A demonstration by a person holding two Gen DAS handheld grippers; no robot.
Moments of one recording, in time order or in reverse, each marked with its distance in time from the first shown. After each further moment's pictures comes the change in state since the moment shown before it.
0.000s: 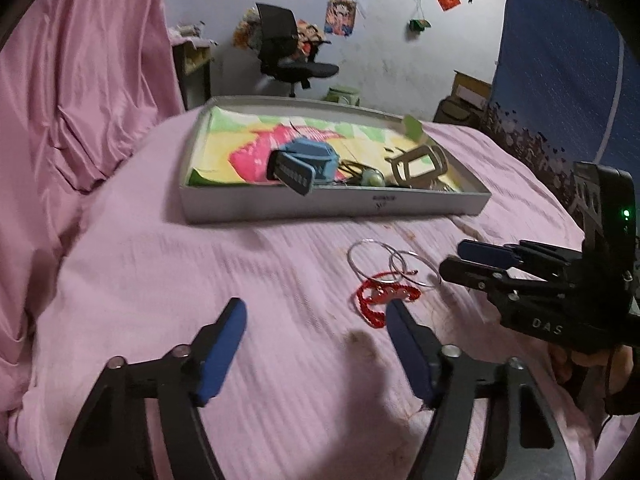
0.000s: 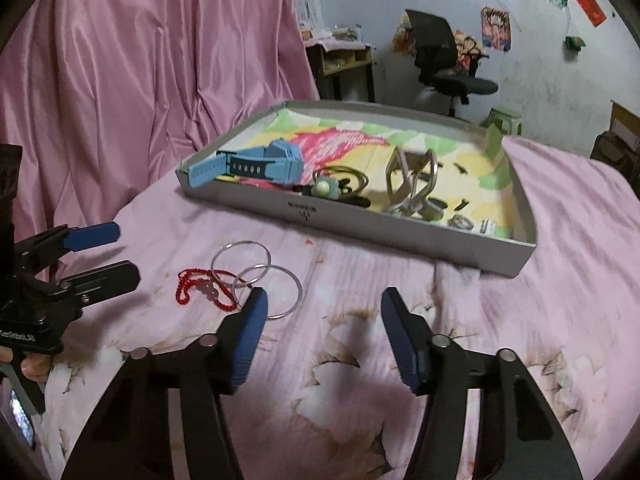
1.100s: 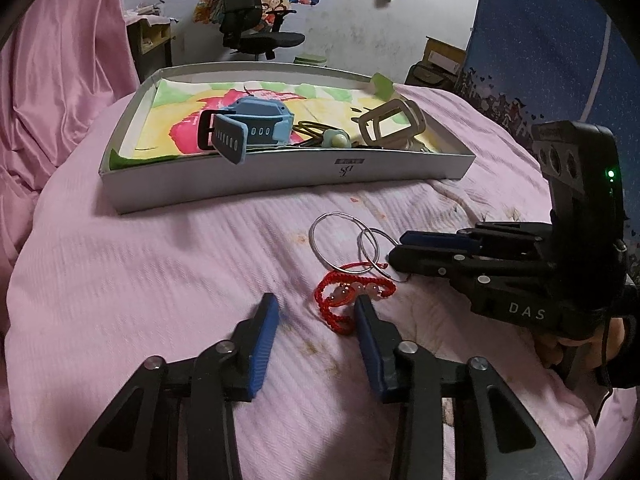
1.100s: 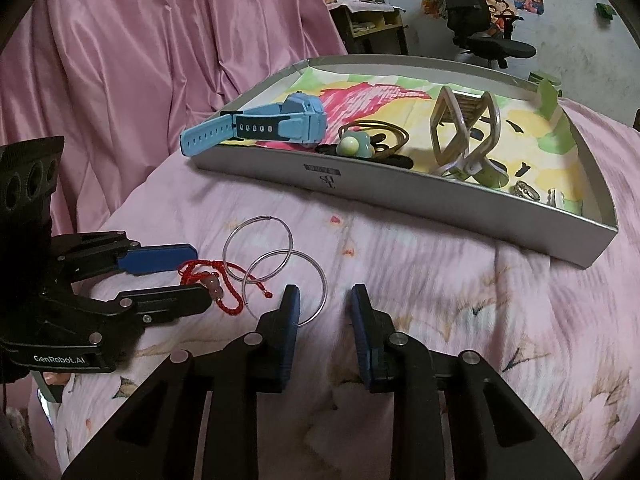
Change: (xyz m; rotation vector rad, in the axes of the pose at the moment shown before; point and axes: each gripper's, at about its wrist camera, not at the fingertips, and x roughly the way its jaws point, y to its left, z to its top) left arm 0.035 -0.015 0.007 0.065 0.109 -0.097; right arm 0.041 -0.005 0.000 0.017 0.111 0.161
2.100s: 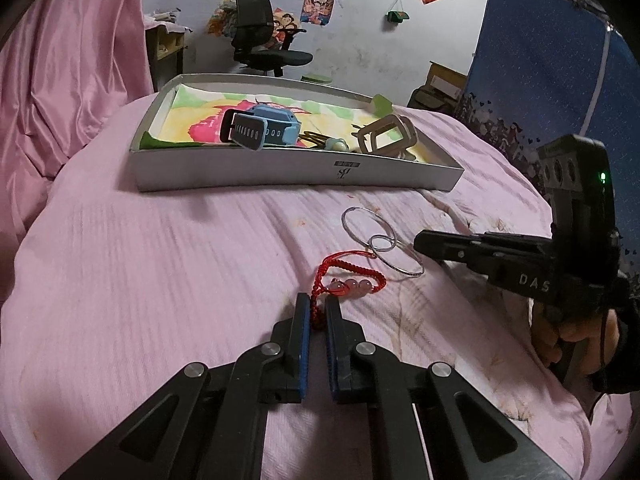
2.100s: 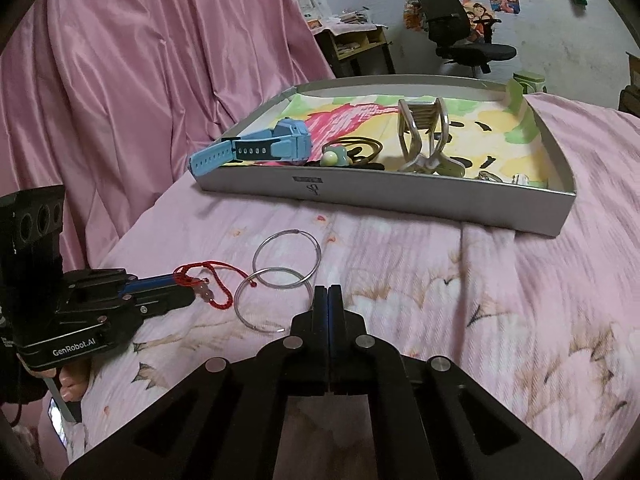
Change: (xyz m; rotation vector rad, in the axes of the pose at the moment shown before) left arm -0.018 0.000 -0.023 -0.049 -0.083 -0.003; right arm -0.028 -0.016 -0.019 0.065 -0.080 0.024
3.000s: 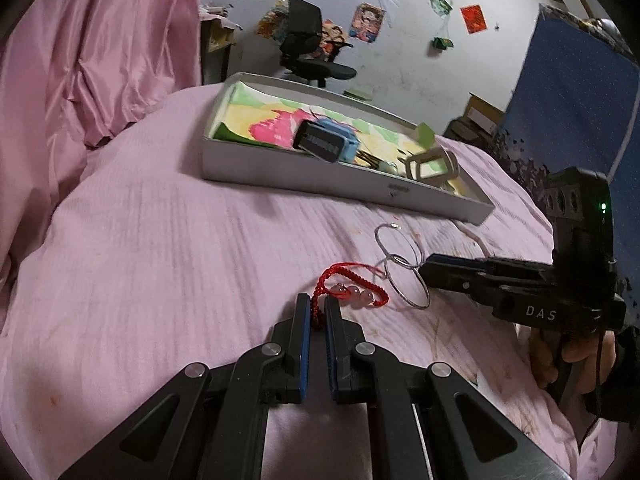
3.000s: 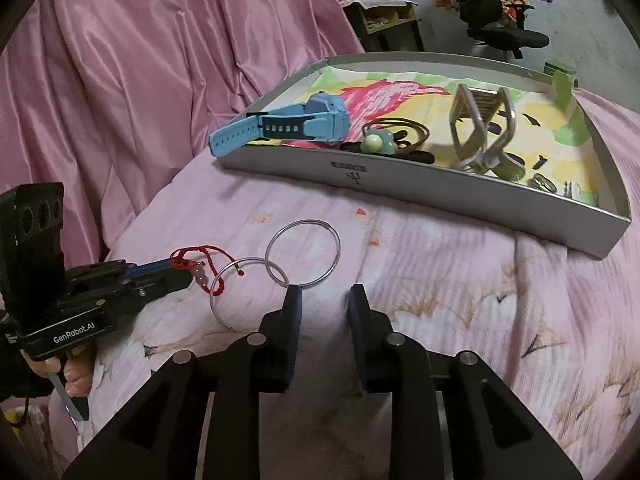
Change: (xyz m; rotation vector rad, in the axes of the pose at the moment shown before) left arm -0.017 0.028 -0.007 -0.168 -0.058 0.070; right arm 0.024 0.018 0.014 -0.059 0.096 0.078
